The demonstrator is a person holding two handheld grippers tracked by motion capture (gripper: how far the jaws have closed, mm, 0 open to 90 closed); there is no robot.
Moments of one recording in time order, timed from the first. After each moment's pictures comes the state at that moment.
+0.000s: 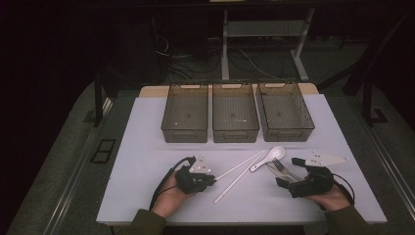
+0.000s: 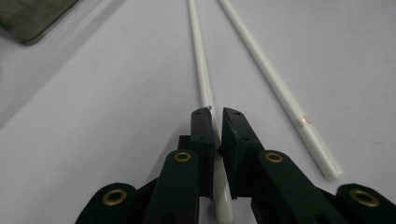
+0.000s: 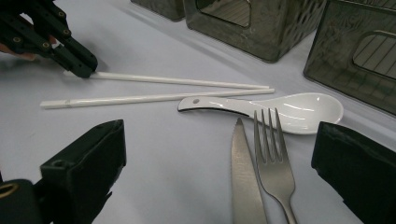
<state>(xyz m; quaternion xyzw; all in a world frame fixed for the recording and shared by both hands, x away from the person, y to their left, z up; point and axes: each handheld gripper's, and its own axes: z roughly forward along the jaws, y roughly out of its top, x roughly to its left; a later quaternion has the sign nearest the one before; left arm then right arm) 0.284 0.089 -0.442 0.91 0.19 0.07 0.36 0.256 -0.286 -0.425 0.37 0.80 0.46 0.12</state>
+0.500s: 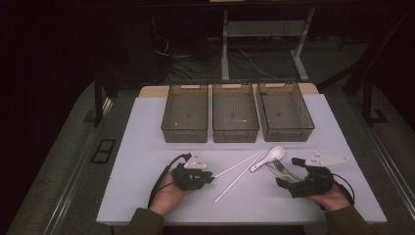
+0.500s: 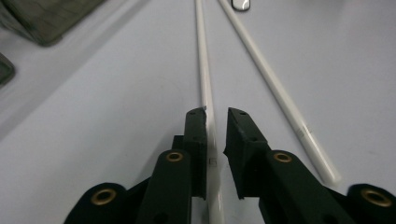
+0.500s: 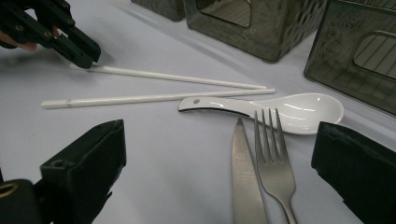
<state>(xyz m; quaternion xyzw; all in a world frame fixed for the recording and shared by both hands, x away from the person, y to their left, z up) 0.291 0.099 -0.437 0.89 0.22 0.06 0.39 0.256 -0.286 -0.425 0.37 0.80 0.46 0.12</state>
